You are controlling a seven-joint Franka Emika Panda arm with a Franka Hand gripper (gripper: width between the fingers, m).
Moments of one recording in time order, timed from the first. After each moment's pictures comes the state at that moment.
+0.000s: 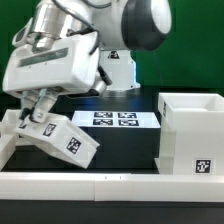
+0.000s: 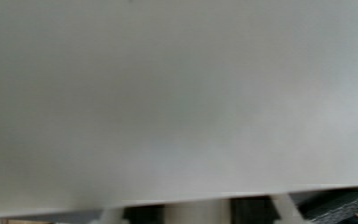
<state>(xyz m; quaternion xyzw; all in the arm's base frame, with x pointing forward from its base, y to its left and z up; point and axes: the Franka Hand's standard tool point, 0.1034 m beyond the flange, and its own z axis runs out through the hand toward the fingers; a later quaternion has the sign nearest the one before) 0.604 -0.143 0.095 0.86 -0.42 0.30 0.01</state>
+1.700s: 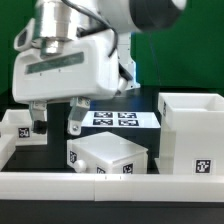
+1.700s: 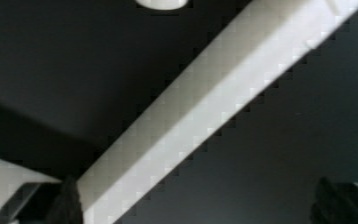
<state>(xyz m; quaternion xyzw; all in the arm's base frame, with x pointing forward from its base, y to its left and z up) 0.643 -0.121 0.087 0.90 -0.41 0.17 -0.06</state>
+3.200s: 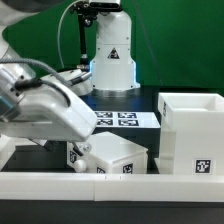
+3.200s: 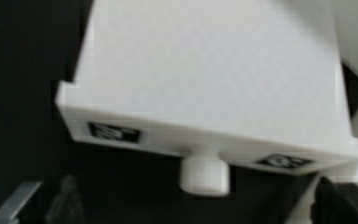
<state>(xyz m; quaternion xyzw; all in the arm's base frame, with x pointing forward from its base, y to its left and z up) 0.610 -0.110 0.042 0.87 -0.33 -0.28 -0.24</state>
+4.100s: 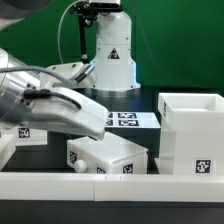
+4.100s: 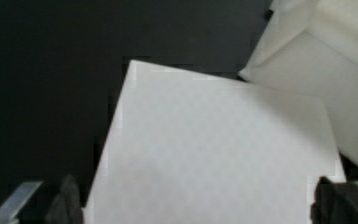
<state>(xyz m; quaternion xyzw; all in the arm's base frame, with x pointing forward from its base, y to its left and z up) 0.593 -0.089 0.054 0.83 -0.31 -0.38 -0.27</state>
